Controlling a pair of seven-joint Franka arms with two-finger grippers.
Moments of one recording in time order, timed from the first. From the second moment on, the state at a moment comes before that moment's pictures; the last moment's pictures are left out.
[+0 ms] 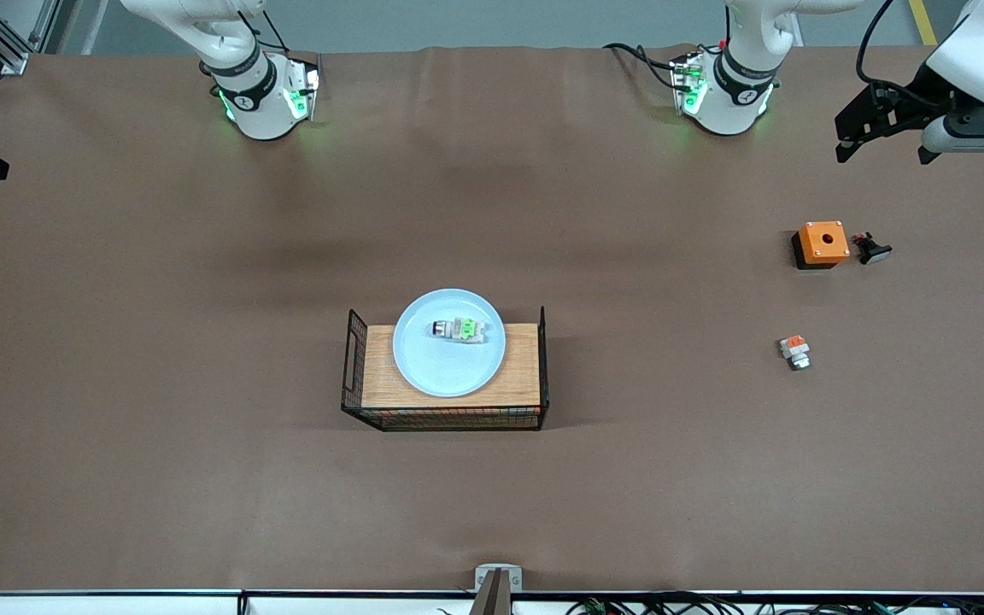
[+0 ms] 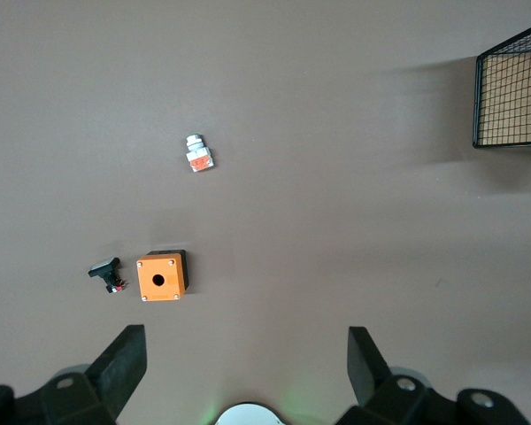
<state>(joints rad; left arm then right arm) -0.08 -0.18 -0.09 -1.66 0.00 1.48 -0.11 -0.03 -0.07 -0.10 -1.49 -0.02 1.38 -0.13</state>
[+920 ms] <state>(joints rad) -0.08 -0.18 -0.10 -1.66 -0.01 1.48 -0.11 -0.03 -0.07 -0.09 -1.49 -0.02 1.38 -0.13</state>
